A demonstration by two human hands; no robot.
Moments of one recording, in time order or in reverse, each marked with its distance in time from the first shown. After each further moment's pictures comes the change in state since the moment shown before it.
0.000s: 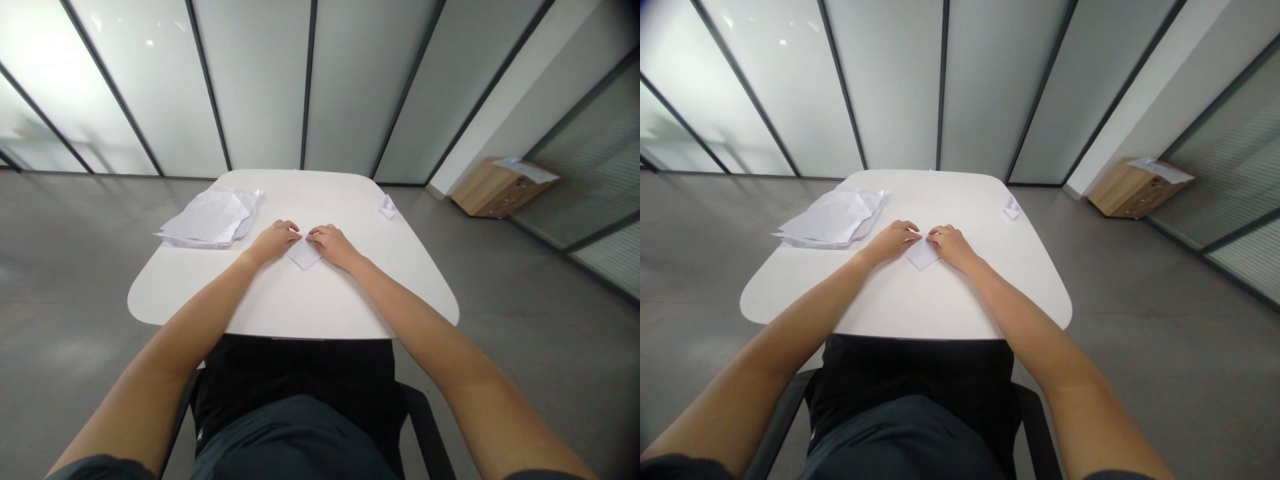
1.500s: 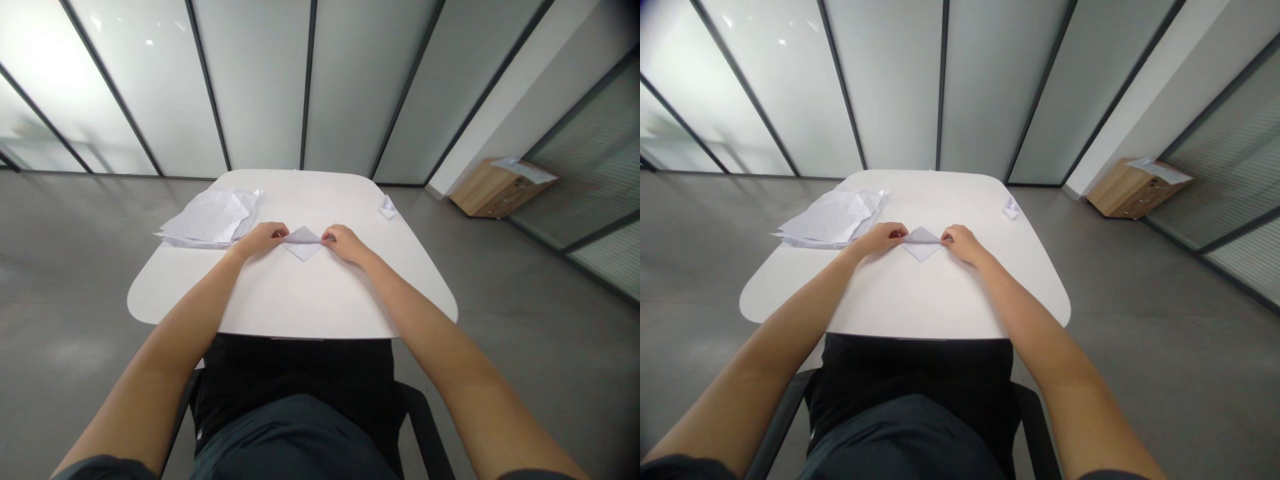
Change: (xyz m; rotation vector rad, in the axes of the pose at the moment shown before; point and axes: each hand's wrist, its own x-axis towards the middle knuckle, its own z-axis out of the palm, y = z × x) left_hand -0.009 -0.033 -0.016 -0.206 -0.095 -0.152; right_hand -0.008 0.027 -0.014 0.069 -0.020 0.223
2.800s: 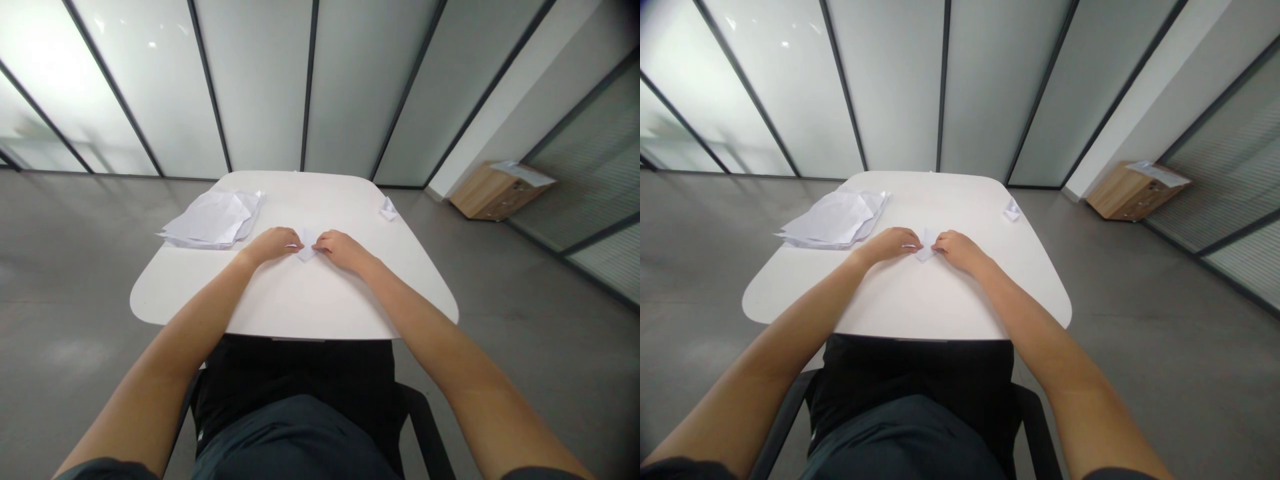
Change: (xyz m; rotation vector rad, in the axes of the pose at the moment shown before) left_hand -0.001 0.042 0.002 0.243 -0.116 0.232; right_hand -0.007 -0.024 -0.005 -0.120 -0.108 -0.366
